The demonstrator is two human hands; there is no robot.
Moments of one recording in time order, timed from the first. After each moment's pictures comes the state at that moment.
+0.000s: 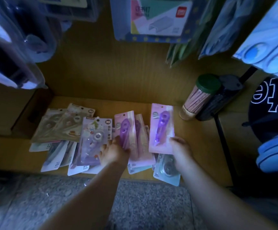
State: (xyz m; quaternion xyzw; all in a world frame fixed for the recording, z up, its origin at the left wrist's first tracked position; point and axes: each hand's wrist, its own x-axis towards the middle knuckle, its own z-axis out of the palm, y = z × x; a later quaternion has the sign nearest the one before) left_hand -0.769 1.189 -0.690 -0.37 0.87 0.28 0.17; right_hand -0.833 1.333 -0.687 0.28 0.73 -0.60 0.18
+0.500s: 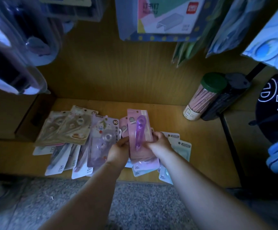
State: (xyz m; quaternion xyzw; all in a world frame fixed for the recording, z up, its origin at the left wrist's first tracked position) left_hand -0.775 1.181 -0.700 -0.36 0.72 0.58 0.08; right_hand -0.831 1.284 -0.693 0.11 0.82 -0.46 0.31
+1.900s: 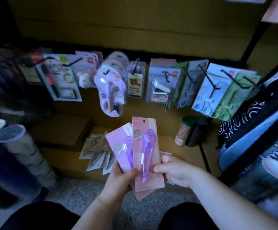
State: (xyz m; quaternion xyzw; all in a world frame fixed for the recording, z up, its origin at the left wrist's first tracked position) left_hand -0.562 1.210 -0.503 -0.17 0.53 0.83 -0.04; right_hand -0.660 1.338 -0.481 -0.12 0.65 -0.59 0.47
